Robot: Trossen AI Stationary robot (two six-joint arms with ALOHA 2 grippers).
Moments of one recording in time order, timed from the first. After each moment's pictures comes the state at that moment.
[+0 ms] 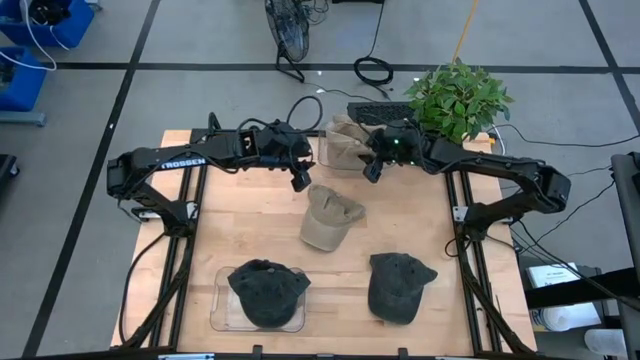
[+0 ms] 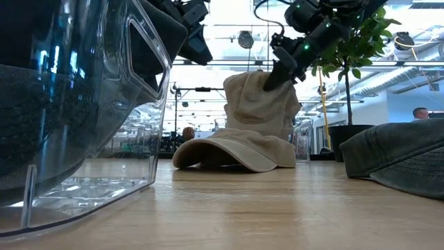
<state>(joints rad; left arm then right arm) 0.28 1.50 1.32 -0.50 -0.11 -0.04 -0.48 1.32 0.94 -0.22 0.06 -0.07</state>
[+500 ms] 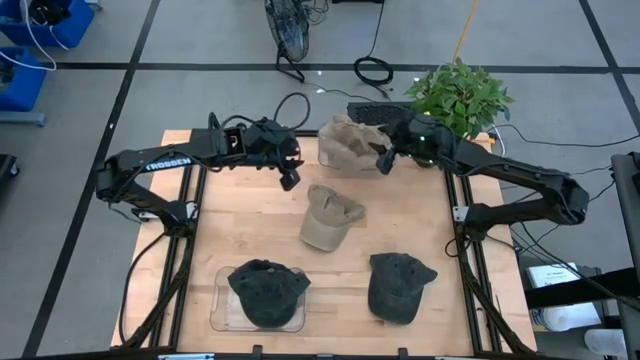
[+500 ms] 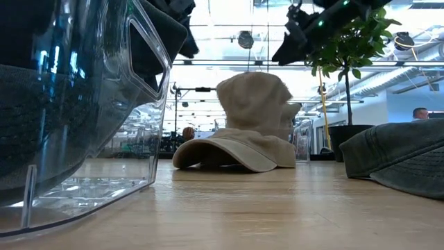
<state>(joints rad) 0.29 1.41 1.32 -0.61 -0.12 -0.08 -0.47 1.13 0.94 -0.22 0.13 -0.09</state>
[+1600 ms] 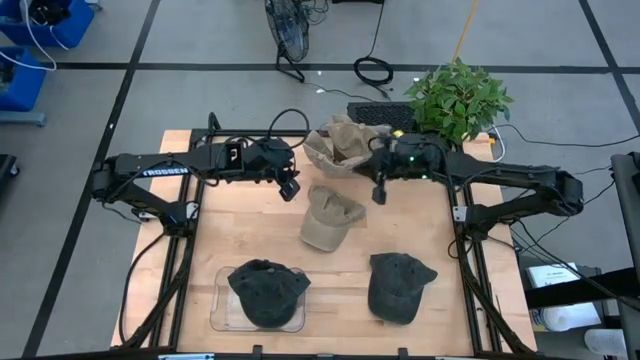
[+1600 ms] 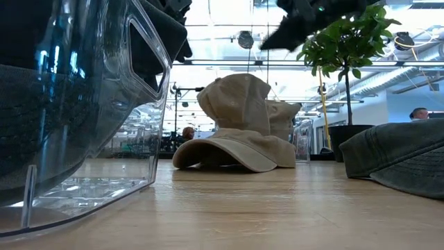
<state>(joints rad) 0.18 1.38 1.25 -0.63 -0.25 -0.30 -0.27 1.20 0.94 -0.14 -0.10 -0.15</state>
